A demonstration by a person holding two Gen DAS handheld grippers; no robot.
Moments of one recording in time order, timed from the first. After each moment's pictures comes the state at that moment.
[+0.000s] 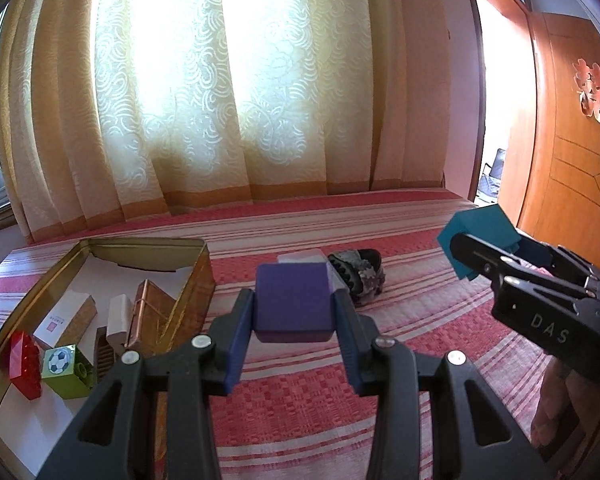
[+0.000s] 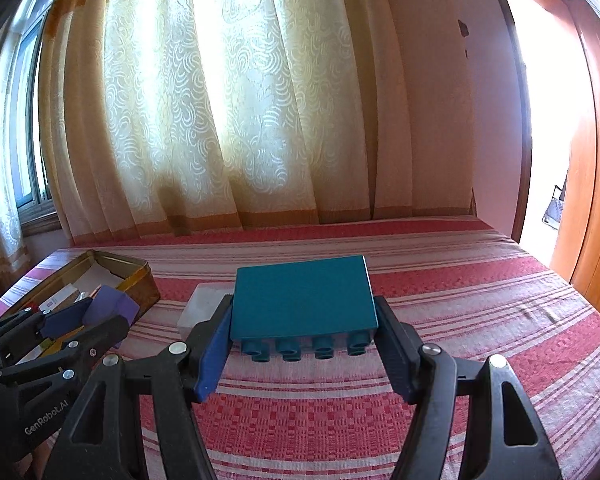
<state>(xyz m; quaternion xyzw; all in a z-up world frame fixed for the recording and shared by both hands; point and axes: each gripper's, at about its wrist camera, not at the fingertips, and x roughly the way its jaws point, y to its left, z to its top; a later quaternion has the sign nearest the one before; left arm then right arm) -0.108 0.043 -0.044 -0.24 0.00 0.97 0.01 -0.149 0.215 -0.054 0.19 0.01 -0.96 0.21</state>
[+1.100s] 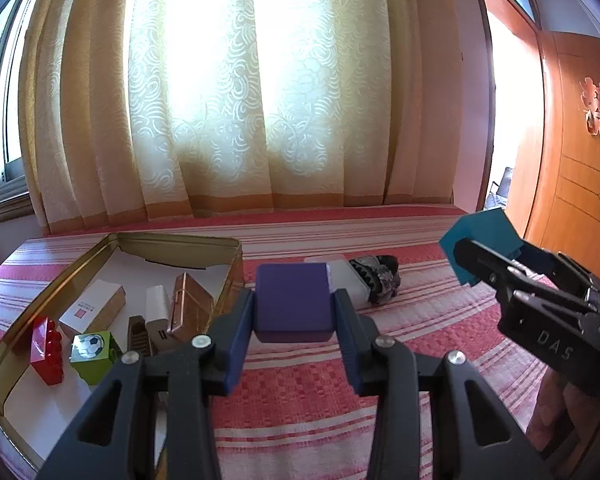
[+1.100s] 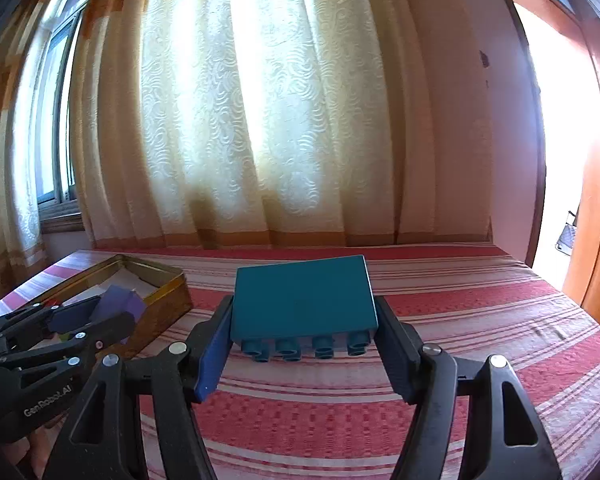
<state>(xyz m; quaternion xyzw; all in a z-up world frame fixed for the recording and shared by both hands) -0.082 0.019 -0.043 -0.21 -0.02 0.98 0.00 -0.118 0.195 -0.050 0.15 0.02 -0.96 0.24</state>
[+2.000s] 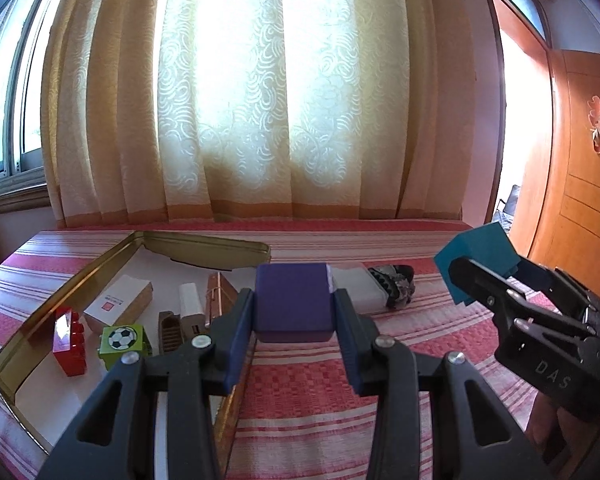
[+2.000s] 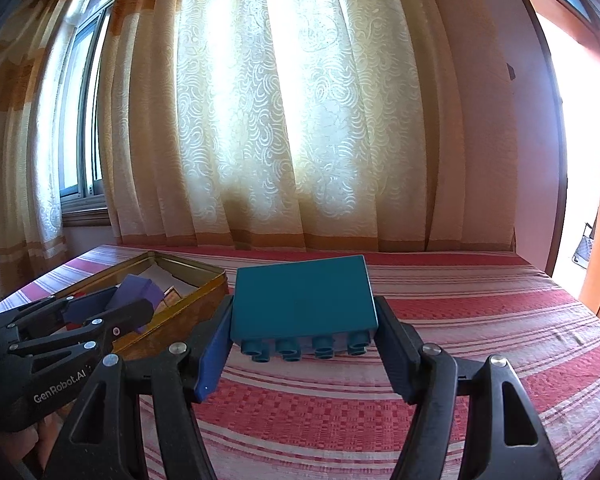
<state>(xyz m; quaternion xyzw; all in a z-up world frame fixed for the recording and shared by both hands) -0.063 -0.005 -0.040 -0.19 -0.04 0.98 -0.02 -0.097 0.171 -0.049 0.13 0.03 -0.95 0.28</state>
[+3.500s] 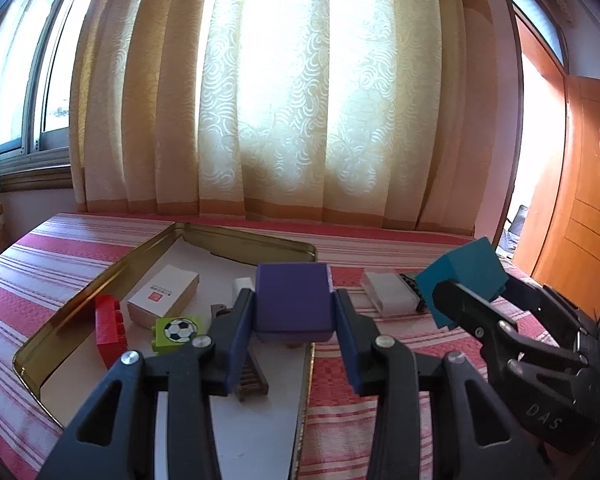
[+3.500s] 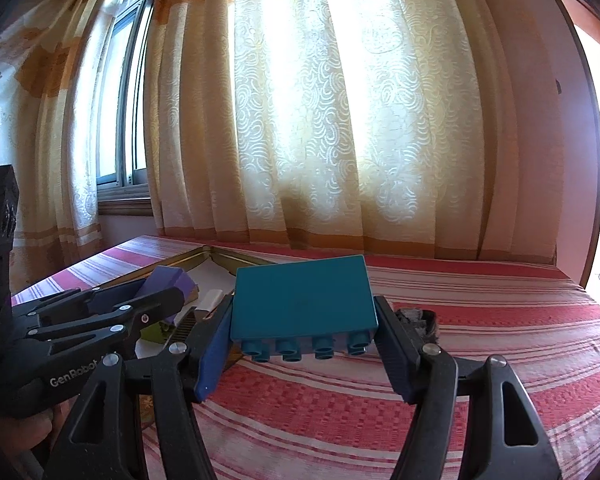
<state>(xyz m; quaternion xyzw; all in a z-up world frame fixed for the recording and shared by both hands) -0.043 -0.056 -0.041 -0.19 -0.08 0.98 -0.03 -0.069 0.119 -0.050 0.13 0.05 -0.93 0.34</state>
